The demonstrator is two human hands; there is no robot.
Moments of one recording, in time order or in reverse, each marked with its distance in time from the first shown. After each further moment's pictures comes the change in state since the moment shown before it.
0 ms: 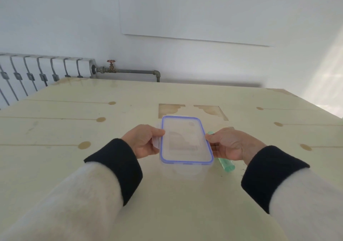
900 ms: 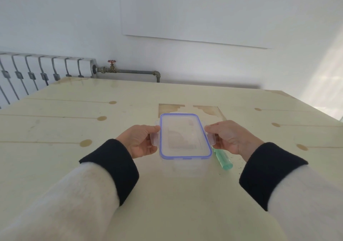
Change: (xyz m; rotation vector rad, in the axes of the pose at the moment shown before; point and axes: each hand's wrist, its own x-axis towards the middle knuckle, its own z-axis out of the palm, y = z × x) left_hand -0.008 -0.004 -0.012 -0.062 0.023 -0.016; right_hand -0.011 -0.010 0.005 -0.176 0.206 -0.186
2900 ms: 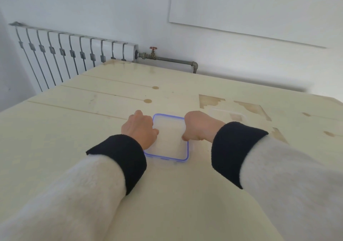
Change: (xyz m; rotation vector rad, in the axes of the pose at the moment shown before) left_hand -0.047 -0.015 -0.106 1.426 0.685 0.350; right_hand -0.027 -0.042 0.184 -1.357 -0.181 -0.404
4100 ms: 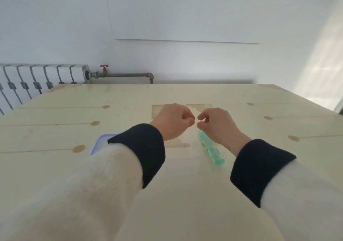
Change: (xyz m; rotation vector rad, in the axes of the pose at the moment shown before) left_hand -0.004 0.207 -0.017 -0.424 -0.163 0.628; right_hand -0.050 0.184 0.005 0.475 0.568 0.258
